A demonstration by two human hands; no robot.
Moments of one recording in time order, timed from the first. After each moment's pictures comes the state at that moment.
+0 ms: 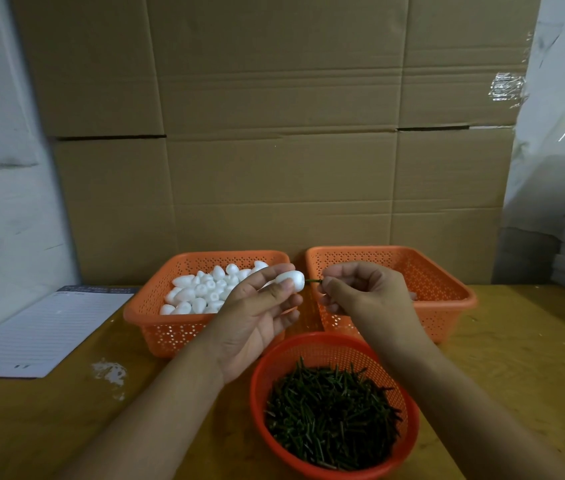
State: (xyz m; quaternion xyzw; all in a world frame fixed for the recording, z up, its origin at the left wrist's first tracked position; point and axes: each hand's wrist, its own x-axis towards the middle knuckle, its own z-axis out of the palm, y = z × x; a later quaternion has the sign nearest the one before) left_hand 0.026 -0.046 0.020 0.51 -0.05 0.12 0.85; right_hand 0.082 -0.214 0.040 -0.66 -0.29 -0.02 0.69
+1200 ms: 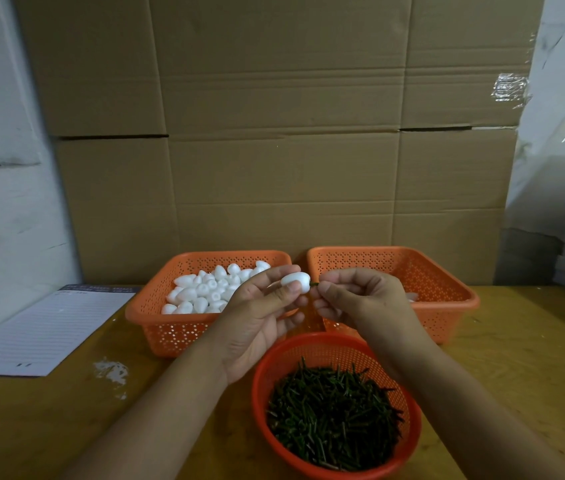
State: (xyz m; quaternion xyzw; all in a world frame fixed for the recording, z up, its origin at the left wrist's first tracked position) left_hand 0.024 -0.051 0.021 0.53 -0.05 0.12 0.84; right_hand 0.084 -0.213 0.037 -0.59 -0.28 0.09 0.75
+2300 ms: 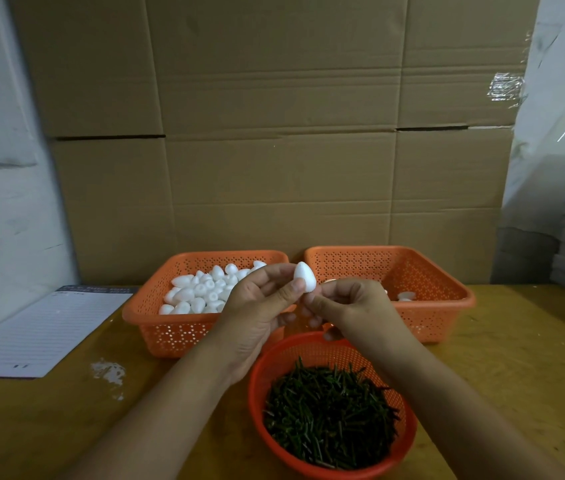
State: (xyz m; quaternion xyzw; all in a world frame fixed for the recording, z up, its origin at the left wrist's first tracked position) left_hand 0.023 -0.058 0.022 0.62 -0.05 0.18 0.76; right_hand 0.085 -0.209 0.031 -0.69 -0.32 0.08 0.65
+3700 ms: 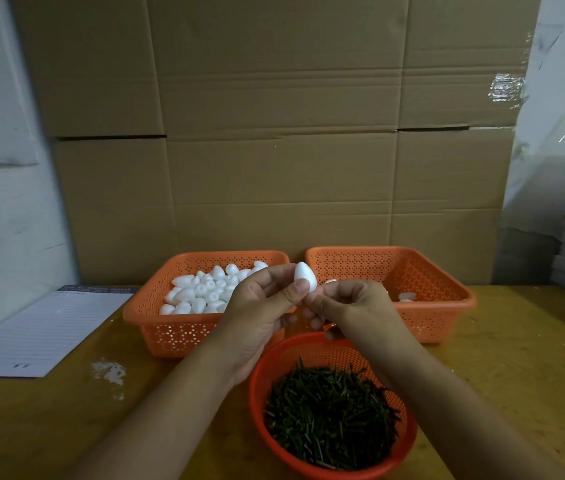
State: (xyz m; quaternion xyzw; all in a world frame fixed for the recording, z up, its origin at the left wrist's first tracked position) left_hand 0.026 -0.059 0.021 0.63 -0.05 0.18 0.76; right_hand 0.079 -0.208 0.034 -0.67 -0.31 0.09 0.67
